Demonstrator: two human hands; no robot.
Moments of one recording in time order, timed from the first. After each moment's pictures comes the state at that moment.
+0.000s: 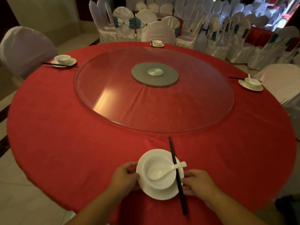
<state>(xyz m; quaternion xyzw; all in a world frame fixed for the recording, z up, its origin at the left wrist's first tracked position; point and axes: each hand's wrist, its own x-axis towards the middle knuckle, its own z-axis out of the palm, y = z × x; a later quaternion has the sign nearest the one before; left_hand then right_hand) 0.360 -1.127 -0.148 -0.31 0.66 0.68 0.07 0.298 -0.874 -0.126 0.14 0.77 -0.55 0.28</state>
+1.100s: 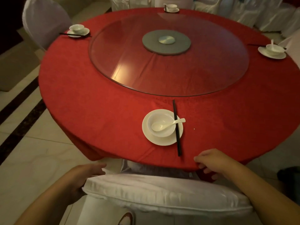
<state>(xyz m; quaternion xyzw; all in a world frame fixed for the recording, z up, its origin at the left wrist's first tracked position) 0.556 -1.169 -0.081 -0.51 0.56 0.62 0.20 0.358 -0.799 -0.112 0.10 0.86 -0.31 0.39</state>
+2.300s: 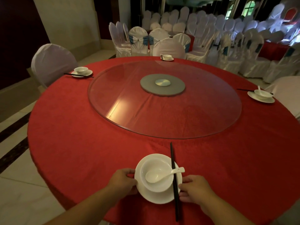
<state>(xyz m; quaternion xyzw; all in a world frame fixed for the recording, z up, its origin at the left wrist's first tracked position) 0.371 -1.113 -0.133 -0.36 0.67 0.64 0.08 0.292 -0.869 -0.136 0.13 0.79 -0.52 0.29</state>
